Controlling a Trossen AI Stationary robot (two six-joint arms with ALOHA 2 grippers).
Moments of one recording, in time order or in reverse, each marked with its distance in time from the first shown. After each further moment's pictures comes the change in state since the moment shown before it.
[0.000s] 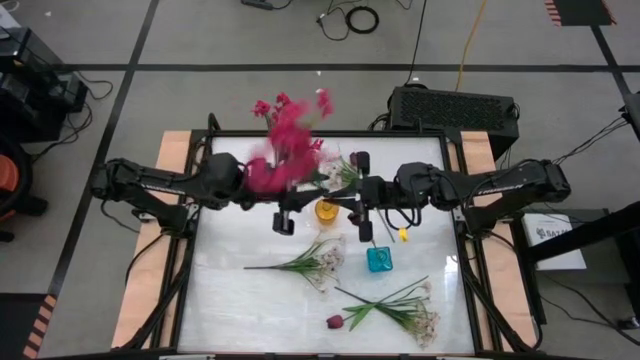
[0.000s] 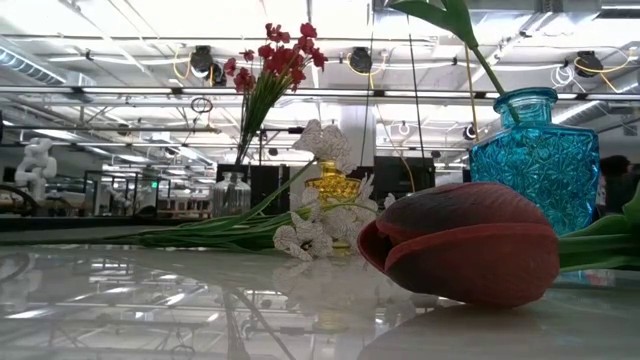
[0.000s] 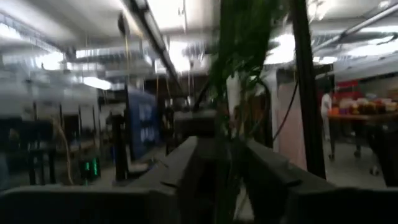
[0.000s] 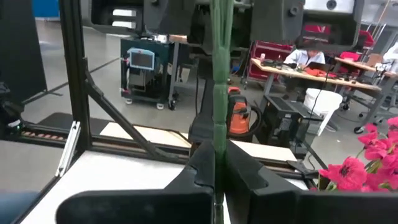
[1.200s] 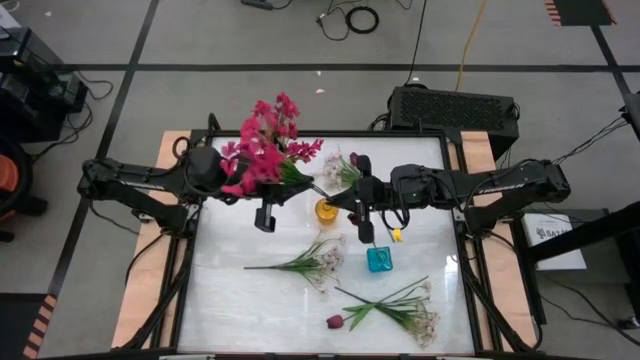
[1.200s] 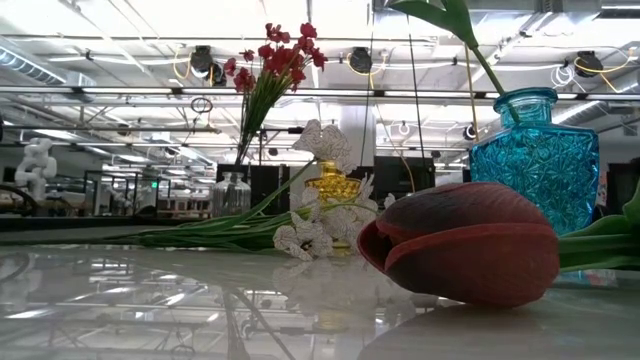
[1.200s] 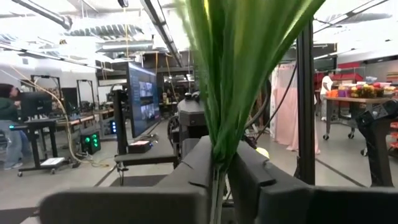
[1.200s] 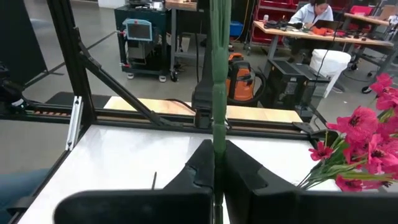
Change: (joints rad) left arm 0.002 -0.133 0.002 -0.236 -0.016 -0.029; right arm -0.004 0.002 0.023 -0.172 0.011 0.092
